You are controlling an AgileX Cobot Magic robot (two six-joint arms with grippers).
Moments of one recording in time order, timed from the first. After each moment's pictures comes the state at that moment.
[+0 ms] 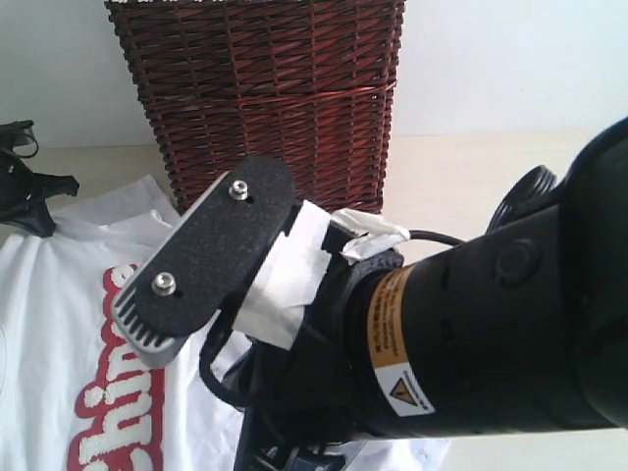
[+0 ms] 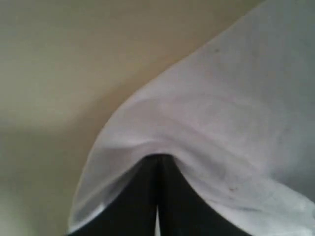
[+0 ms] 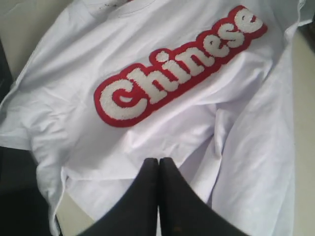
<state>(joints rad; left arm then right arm) 0.15 2.40 -1.84 -0.23 0.88 0.25 1.20 1.33 -0.89 -0.18 0.51 0.16</state>
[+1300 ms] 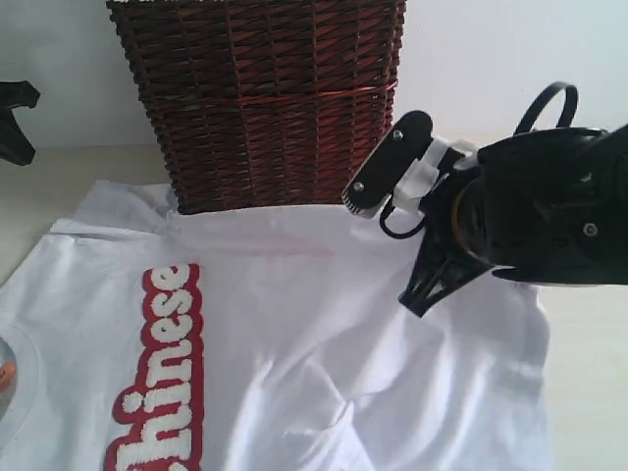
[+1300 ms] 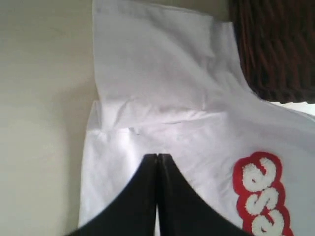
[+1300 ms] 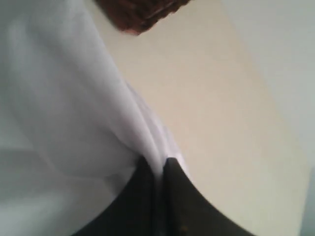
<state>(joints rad) 0.17 2.10 -1.83 -0.40 1.17 0.39 0.81 1.54 -0.85 -1.11 0.75 0.73</state>
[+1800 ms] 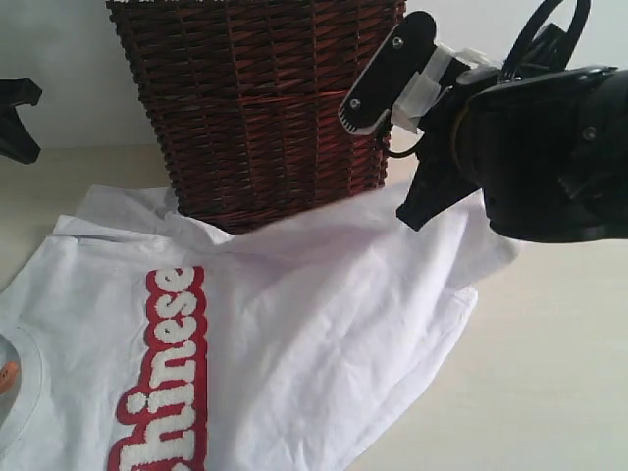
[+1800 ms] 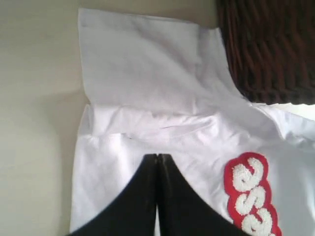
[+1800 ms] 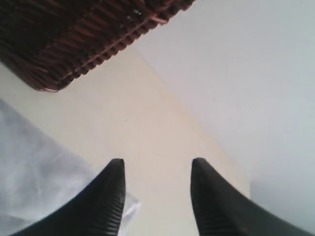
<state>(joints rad) 0.17 2.10 -1.83 -0.44 1.17 0.41 0.81 1.53 -0.95 -1.34 0.85 0.85</state>
